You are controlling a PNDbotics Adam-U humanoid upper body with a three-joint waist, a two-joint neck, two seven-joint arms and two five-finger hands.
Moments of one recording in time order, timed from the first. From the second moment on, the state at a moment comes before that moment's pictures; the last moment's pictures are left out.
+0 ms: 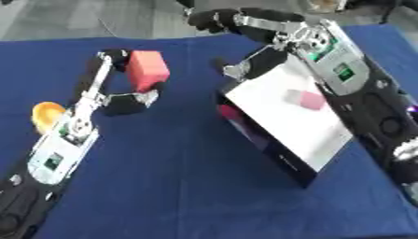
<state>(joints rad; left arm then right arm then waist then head) -0.71 0.10 -0.42 -1.36 -0.45 0.16 0.11 -0.78 -0.58 0.31 -1.49 -0.01 -0.27 0.60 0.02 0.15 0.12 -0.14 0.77</state>
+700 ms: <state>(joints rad) -0.73 0.08 -0.45 -1.37 -0.49 0.13 0.08 -0.80 -0.55 0.33 -1.47 0.09 -0.35 0.62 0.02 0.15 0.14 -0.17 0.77</state>
